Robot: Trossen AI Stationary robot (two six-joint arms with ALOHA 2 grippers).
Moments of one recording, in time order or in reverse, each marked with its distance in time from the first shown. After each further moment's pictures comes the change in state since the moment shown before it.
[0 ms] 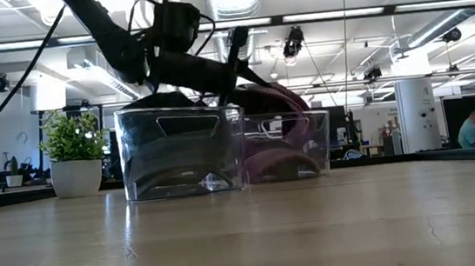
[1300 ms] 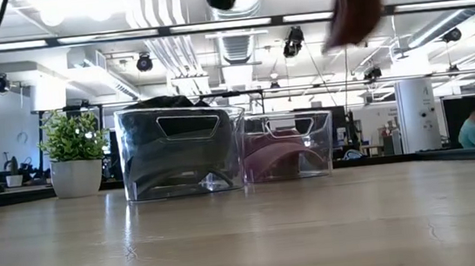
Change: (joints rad) left arm -0.482 -0.075 0.502 -0.722 -0.202 0.298; right arm 0.115 0.010 0.019 -0.003 -0.072 0.086
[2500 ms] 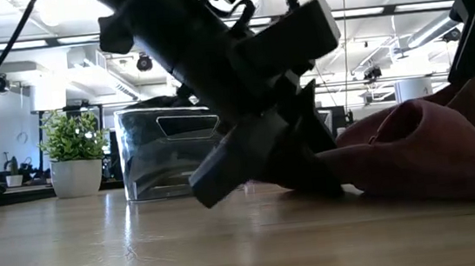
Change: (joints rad) left arm -0.130 0.412 -0.034 -0.123 -0.038 1.306; right arm -0.269 0.216 -0.208 0.802 -0.348 -0.835
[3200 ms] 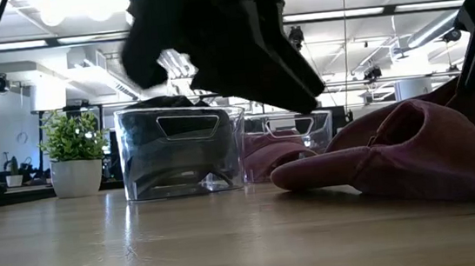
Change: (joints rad) left arm -0.061 -0.181 -0.040 -0.085 0.062 -0.134; right arm 0.000 0.000 -0.034 0.008 -0.020 -0.002
